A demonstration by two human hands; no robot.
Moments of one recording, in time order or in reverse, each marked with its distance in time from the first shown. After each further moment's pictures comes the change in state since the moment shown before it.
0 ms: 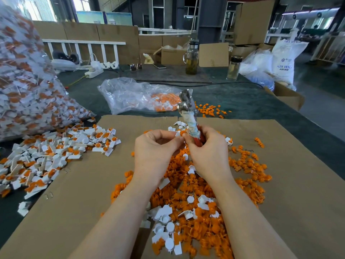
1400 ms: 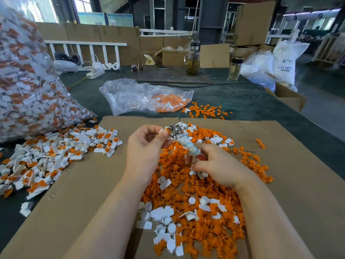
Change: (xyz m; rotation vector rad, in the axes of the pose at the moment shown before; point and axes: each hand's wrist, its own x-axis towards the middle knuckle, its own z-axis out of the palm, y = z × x) left_hand 0.013 -0.003 -0.018 -0.043 -0.007 0.100; right_hand 0.006 0.005 -0.038 -0.070 -0.742 0.176
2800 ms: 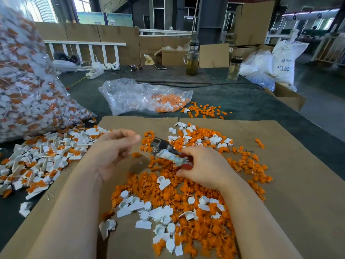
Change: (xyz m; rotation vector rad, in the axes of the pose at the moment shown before) left_hand 0.030 0.007 -0.077 0.073 -0.161 -0.344; right_hand 0.017 0.002 0.023 -0.517 0.133 -0.113
